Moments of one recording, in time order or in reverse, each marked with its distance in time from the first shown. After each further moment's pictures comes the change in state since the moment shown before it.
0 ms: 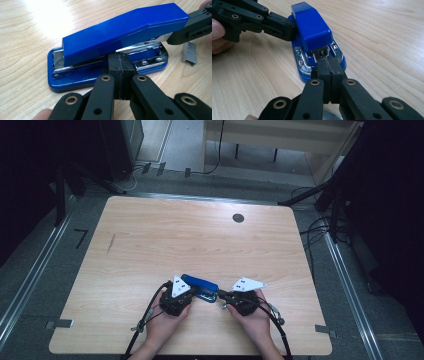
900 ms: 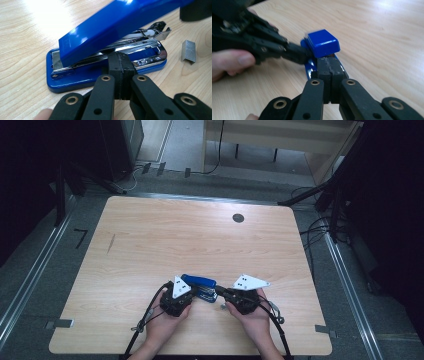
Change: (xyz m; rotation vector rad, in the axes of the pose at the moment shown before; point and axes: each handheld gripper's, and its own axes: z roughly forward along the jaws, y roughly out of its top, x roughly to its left) left arm -0.002 -0.001 0.000 -0.005 0.002 0.016; right arm 0.011 0.021 -0.014 -0.099 0.032 -0.020
